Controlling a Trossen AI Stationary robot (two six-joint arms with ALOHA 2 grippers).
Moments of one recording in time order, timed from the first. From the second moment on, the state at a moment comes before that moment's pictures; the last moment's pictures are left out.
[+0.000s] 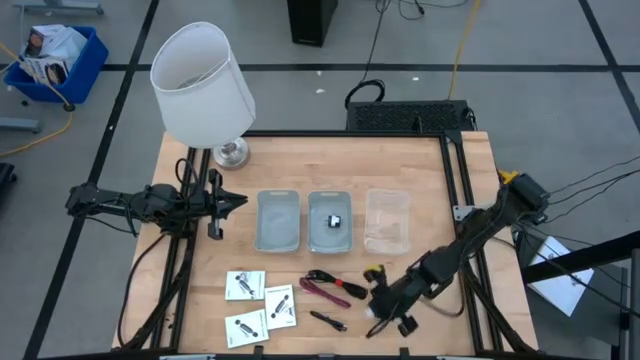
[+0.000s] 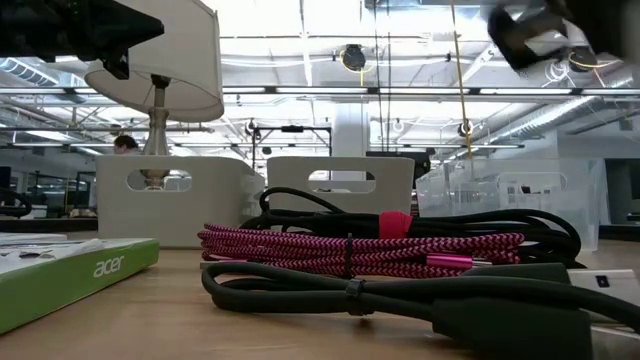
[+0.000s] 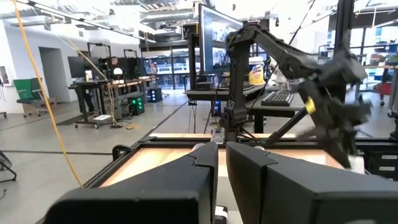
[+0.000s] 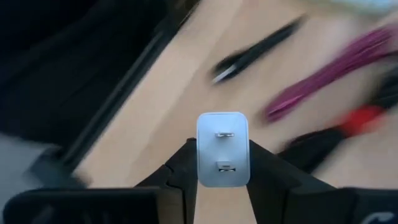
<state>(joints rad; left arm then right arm) -0.14 0.24 0.17 0.21 -0.23 0.07 0.64 1.60 1.03 -0.32 0.03 0.11</state>
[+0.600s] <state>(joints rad) -0.14 0.24 0.17 0.21 -0.23 0.07 0.06 1.49 1.03 -0.18 0.00 -0.17</state>
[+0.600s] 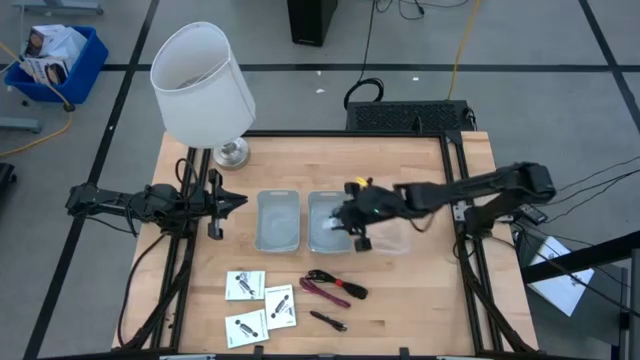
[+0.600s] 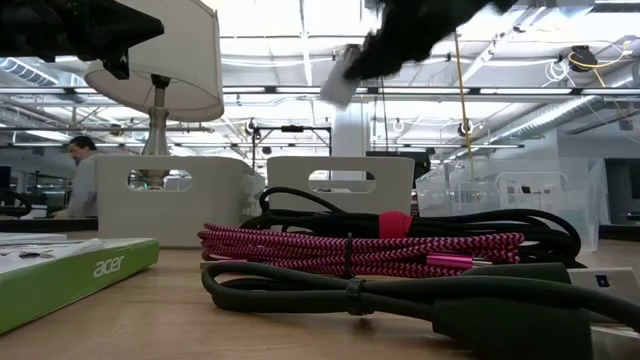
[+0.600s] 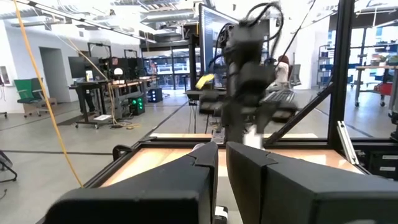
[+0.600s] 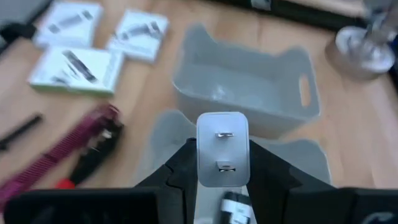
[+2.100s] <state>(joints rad) -0.14 0.24 0.17 0.21 -0.24 0.15 -0.13 1.77 1.16 -0.32 0.05 -0.17</state>
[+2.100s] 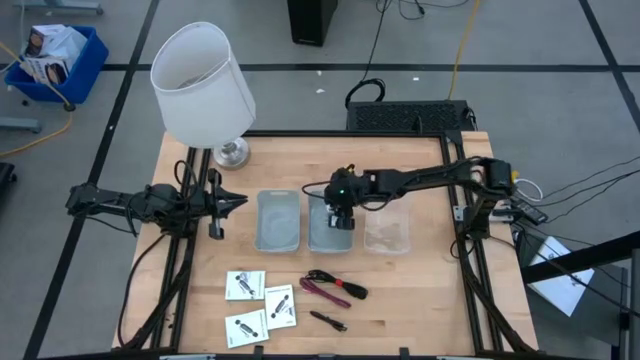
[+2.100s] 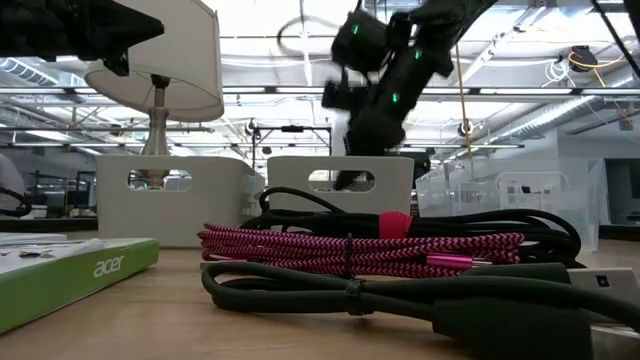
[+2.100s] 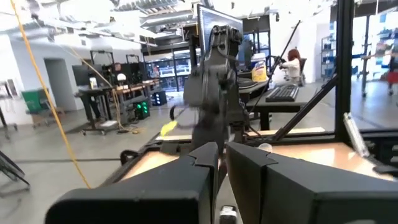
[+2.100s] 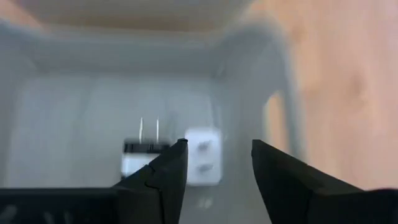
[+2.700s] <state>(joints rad) -0.14 0.27 0.17 0.20 -0.25 0.16 0.13 0.91 0.77 -0.10 0.00 -0.25</state>
